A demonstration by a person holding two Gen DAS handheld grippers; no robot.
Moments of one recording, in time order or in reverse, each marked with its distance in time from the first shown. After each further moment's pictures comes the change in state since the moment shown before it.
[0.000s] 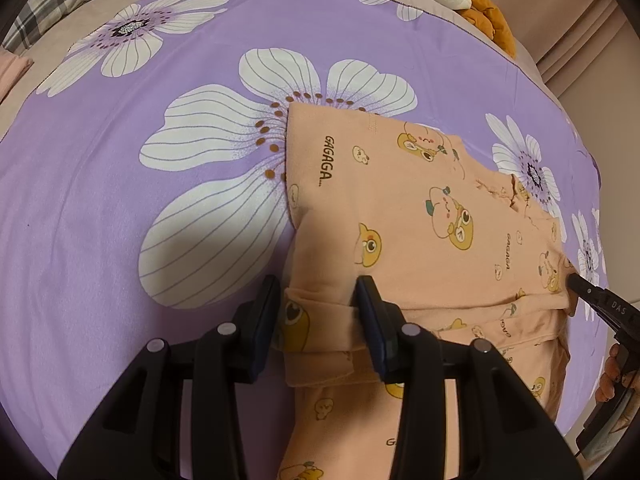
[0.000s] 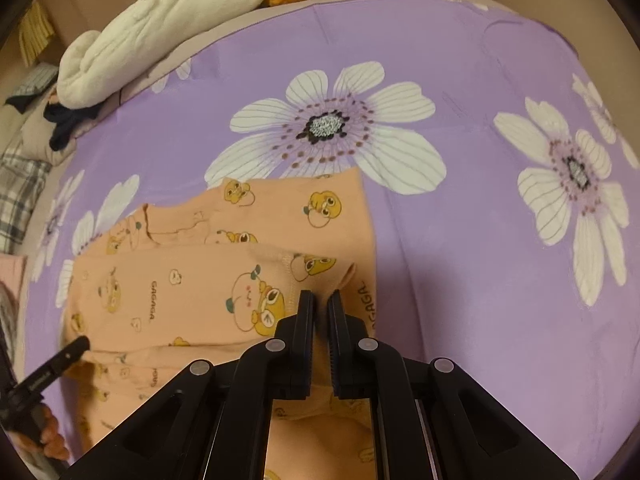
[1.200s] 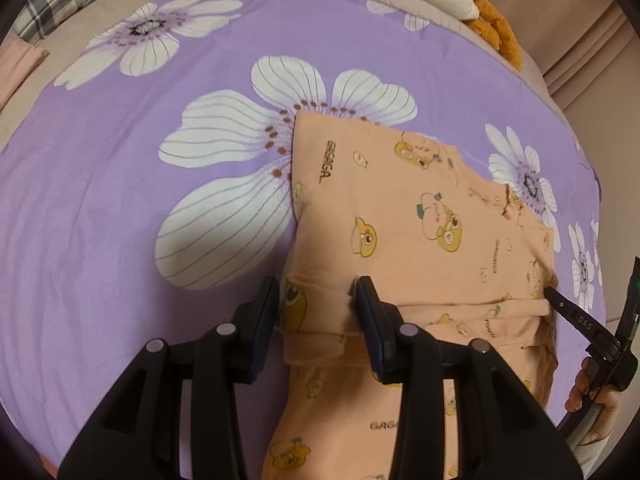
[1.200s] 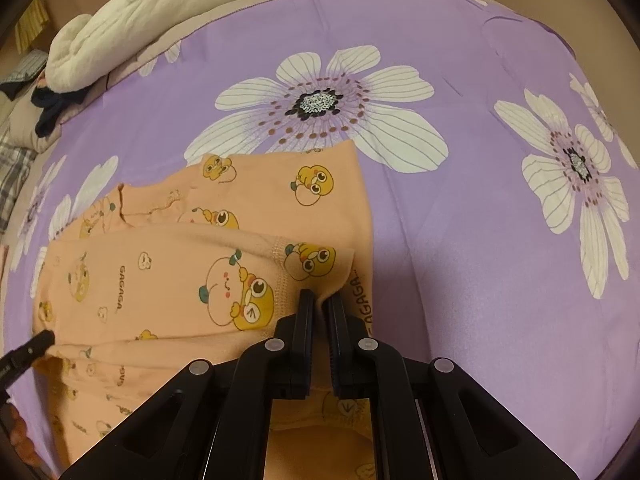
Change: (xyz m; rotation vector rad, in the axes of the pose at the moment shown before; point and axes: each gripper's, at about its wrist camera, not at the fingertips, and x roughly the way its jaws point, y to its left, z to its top) left arm -0.021 -0.001 -0.001 -0.048 -0.009 0.004; right arm 0.019 0.004 -0.009 -0.024 0.003 -0.058
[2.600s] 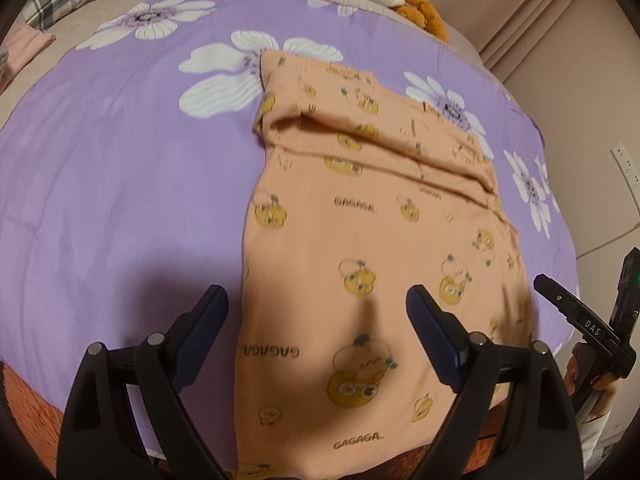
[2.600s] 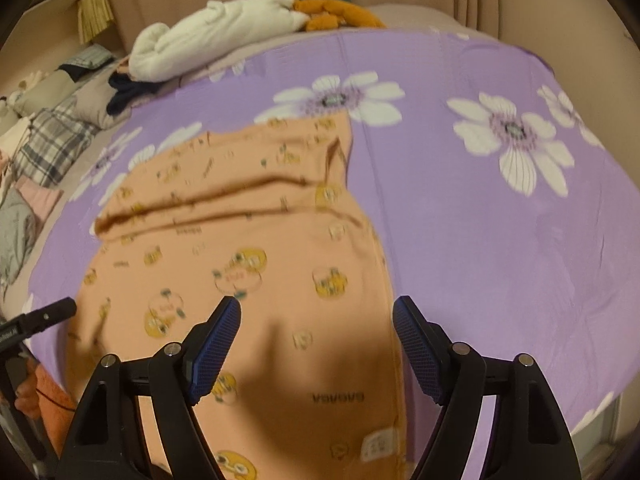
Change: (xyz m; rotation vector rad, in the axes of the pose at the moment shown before) left arm -0.057 0.008 -0.139 0.121 -0.026 -0.150; right arm -0.100 -0.033 -0.145 -0.075 -0.133 0.098
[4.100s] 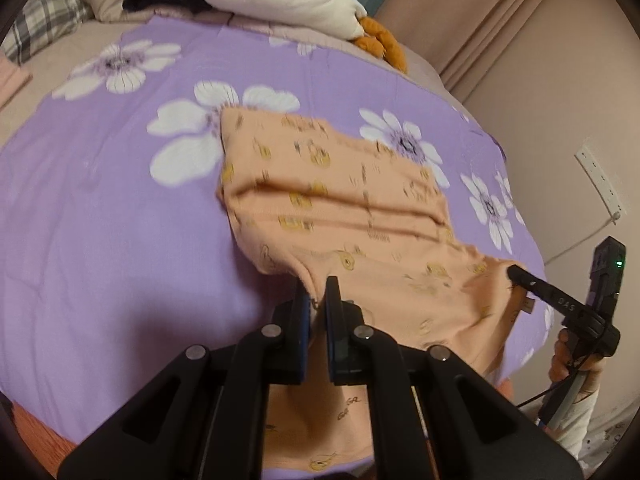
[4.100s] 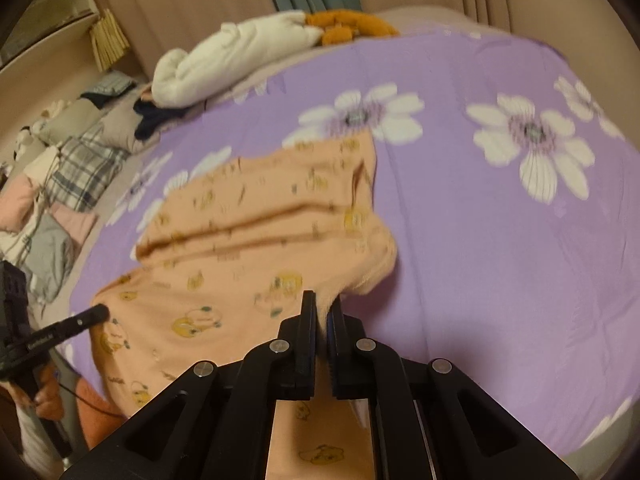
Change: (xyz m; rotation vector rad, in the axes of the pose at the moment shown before) left arm -0.035 -0.014 0.031 0.060 -0.119 -0.109; right arm -0.027 0.001 0.034 0.028 -0.084 0.131
